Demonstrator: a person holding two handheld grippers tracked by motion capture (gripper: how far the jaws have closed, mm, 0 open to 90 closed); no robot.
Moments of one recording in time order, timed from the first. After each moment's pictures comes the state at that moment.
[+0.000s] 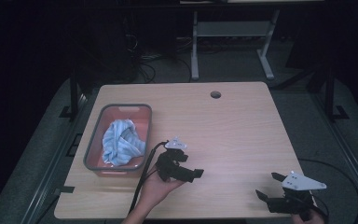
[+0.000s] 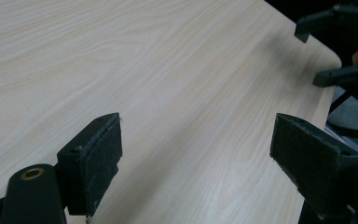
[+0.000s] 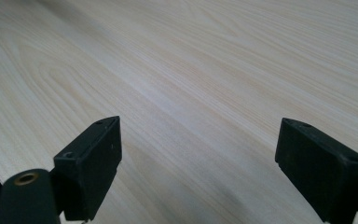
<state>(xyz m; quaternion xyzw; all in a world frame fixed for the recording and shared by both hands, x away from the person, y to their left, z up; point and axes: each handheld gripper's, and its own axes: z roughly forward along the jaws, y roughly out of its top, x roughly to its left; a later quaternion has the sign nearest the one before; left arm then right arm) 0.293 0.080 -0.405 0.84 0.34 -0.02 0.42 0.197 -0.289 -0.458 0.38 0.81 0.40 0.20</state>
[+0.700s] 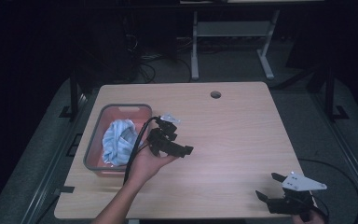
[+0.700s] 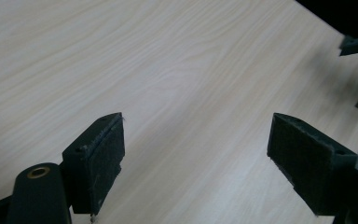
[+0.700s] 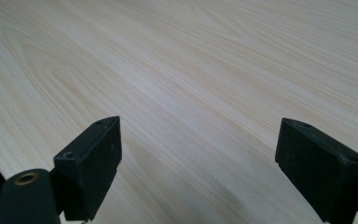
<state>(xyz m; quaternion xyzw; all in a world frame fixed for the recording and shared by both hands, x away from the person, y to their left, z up) 0.336 0.100 -0.349 0.86 0.35 0.04 0.35 0.196 -0.289 -0.457 0.38 0.81 0.40 0.20</state>
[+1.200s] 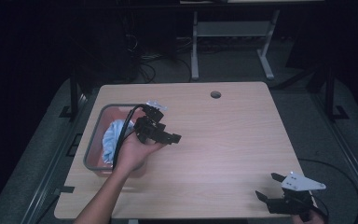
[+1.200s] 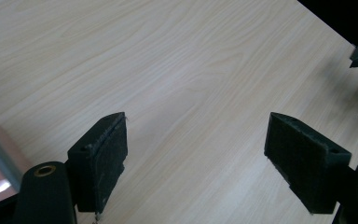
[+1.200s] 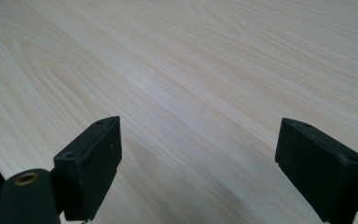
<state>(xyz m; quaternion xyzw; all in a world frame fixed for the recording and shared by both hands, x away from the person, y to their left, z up) 0.356 0.134 -0.326 0.86 0.38 0.03 0.35 0.196 -0.288 -0.457 0.38 0.81 0.39 0.20</state>
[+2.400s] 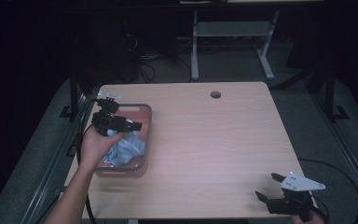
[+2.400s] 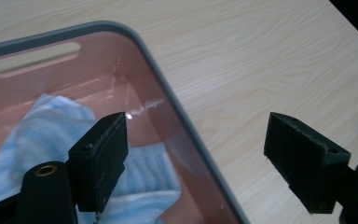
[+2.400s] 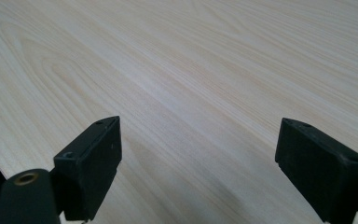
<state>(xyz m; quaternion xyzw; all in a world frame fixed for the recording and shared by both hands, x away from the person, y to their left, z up) 0.367 0.242 -0.312 0.80 0.49 0.07 0.34 0.195 -0.287 -0.456 0.38 0.82 0.39 0.20</state>
